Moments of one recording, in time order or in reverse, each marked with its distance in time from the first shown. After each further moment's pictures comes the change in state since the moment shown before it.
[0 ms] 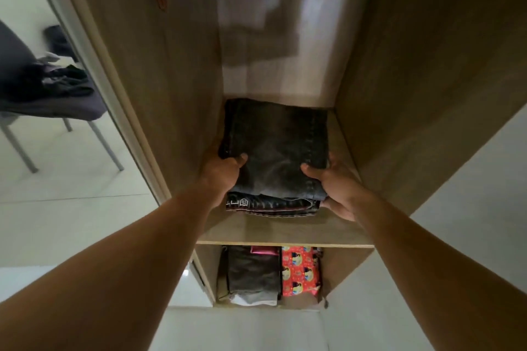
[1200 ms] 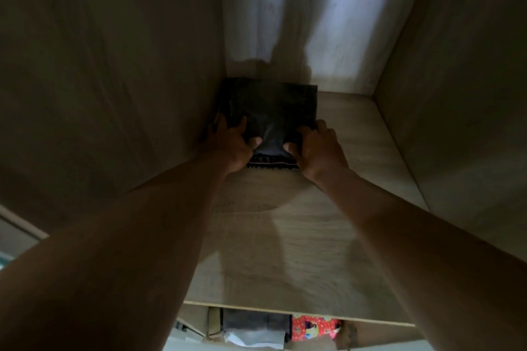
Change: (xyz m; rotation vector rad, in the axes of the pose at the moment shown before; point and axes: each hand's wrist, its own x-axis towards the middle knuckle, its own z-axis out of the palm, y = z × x) left_hand 0.195 -0.070 0.055 1.020 -0.112 0.182; right_hand 0.213 0.032 0.036 -1.280 0.188 -0.453
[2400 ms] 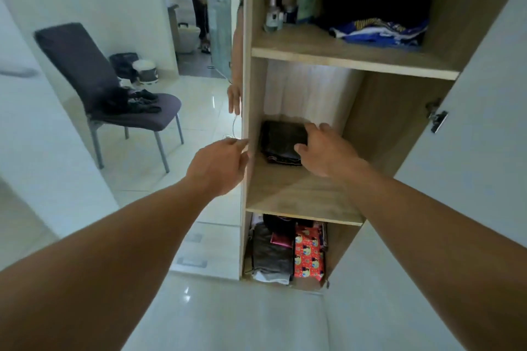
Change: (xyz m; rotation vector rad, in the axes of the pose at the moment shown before) left_hand -0.442 -0.035 -0.272 0.235 0.310 0.330; right_hand -0.338 -0.214 -0.293 -0.172 -0.010 -0.099
